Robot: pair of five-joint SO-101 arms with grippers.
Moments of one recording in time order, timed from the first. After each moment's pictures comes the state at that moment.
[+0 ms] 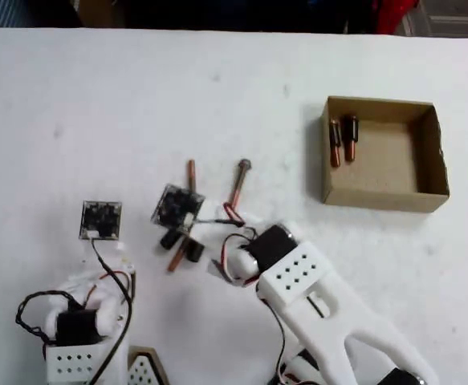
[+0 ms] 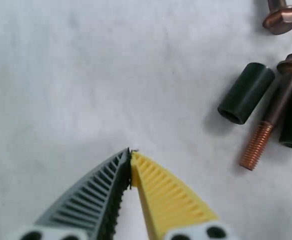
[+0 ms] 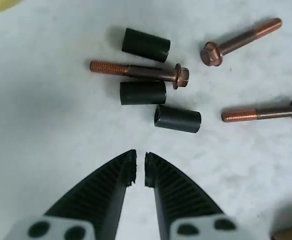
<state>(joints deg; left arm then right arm) -10.3 -104.0 97.1 73.2 -2.9 -41.8 -35.6 47.2 63.7 34.5</state>
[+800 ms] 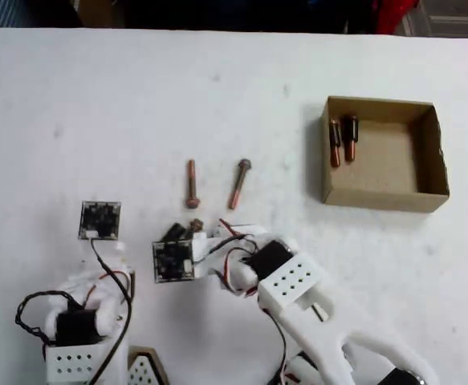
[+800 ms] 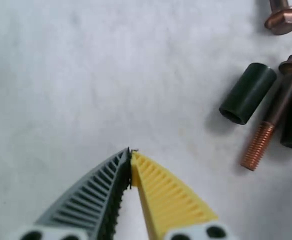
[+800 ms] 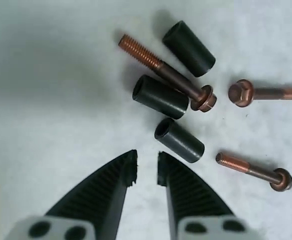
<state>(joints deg) -10.6 -104.0 97.1 73.2 -2.9 -41.8 -35.6 59.0 48.5 61.9</state>
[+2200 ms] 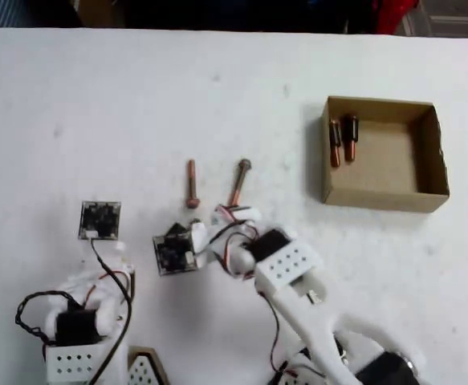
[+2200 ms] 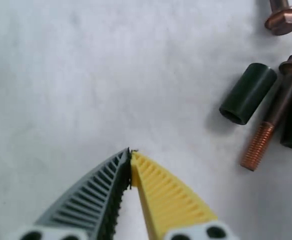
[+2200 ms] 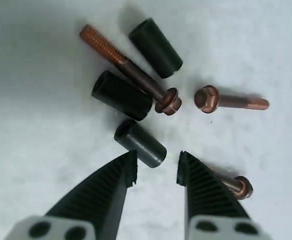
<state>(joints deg) -10.6 -104.0 97.1 73.2 -2.9 -37.9 -26.1 55.7 38.9 71.2</state>
